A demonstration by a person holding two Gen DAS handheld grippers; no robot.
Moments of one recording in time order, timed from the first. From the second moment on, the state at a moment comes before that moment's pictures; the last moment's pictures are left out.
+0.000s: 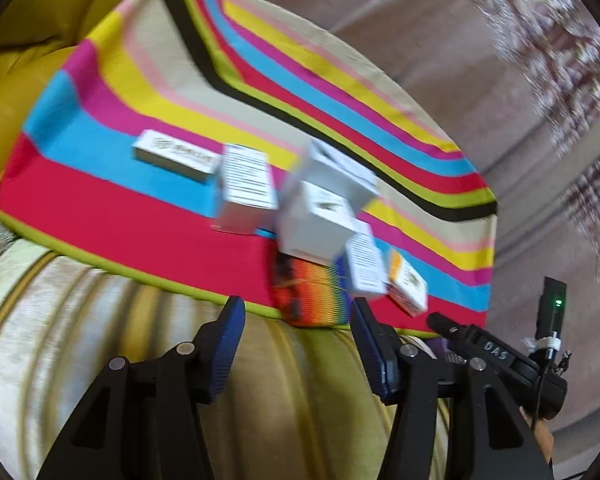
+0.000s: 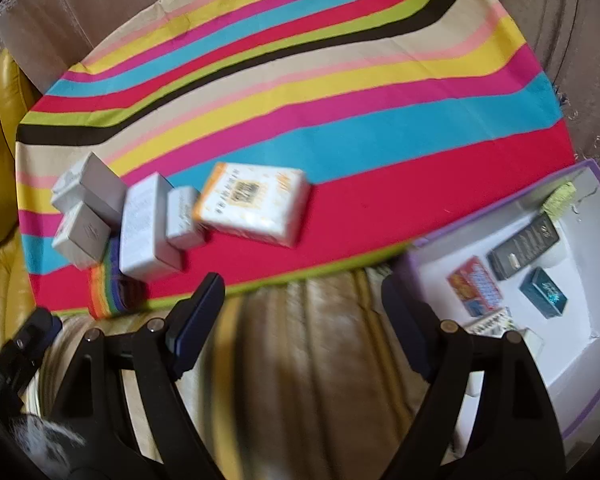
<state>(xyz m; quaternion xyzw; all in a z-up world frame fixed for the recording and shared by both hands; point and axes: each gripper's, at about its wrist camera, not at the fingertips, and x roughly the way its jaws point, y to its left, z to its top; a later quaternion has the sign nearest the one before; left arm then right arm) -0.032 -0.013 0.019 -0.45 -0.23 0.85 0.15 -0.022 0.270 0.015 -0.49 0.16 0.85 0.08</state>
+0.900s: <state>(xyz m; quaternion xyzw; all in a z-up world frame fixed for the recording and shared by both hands) -0.097 -0.090 0.017 -0.43 -0.20 0.88 0.03 -0.097 0.253 -0.007 -0.50 0.16 0.85 0.11</state>
